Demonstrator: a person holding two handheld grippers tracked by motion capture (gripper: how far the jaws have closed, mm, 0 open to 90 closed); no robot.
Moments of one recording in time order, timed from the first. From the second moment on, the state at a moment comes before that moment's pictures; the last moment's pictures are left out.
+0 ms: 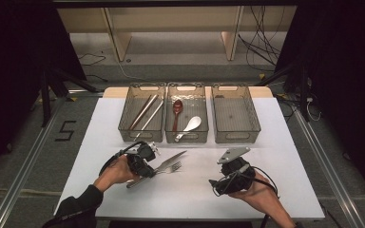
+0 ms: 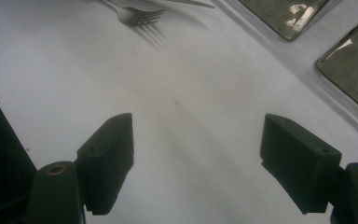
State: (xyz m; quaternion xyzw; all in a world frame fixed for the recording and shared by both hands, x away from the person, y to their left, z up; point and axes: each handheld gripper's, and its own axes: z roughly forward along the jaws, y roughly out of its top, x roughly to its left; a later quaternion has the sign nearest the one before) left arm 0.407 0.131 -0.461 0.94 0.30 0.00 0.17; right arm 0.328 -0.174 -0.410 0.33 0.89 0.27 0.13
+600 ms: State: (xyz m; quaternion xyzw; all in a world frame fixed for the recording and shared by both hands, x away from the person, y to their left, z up) left arm 0.417 0.141 -0.459 0.92 0.33 -0.03 0.19; right arm 0.328 -0.174 -0.410 0.33 0.89 0.27 0.13
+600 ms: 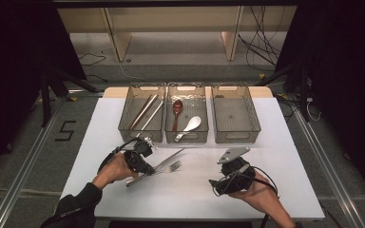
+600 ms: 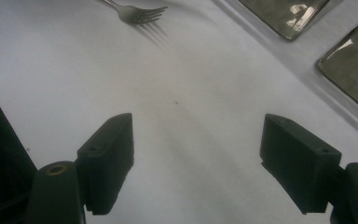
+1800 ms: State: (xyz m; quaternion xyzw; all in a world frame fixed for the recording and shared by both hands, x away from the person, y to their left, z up) left arm 0.416 0.137 -0.464 0.92 0.34 0.02 0.17; right arm 0.327 -0.172 -0.410 0.32 0.90 0.27 0.12
